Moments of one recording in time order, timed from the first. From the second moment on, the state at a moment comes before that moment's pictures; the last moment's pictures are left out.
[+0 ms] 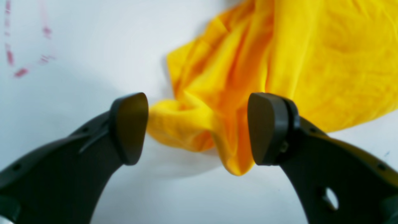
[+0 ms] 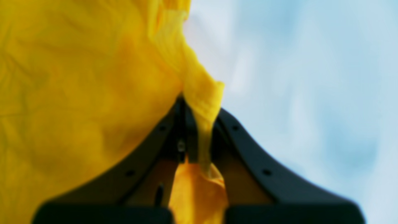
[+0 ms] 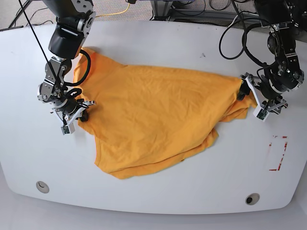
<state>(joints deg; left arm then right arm) 3.9 -18.8 -19.4 97.9 -17.3 -41.9 55.8 14.1 9.9 26.4 62.1 2.5 40.4 -36.5</state>
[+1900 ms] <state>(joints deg) -0.9 -21.1 -19.5 107.0 -13.8 -42.3 56.3 12.3 9.9 26.4 88.0 2.8 40.8 -51.9</state>
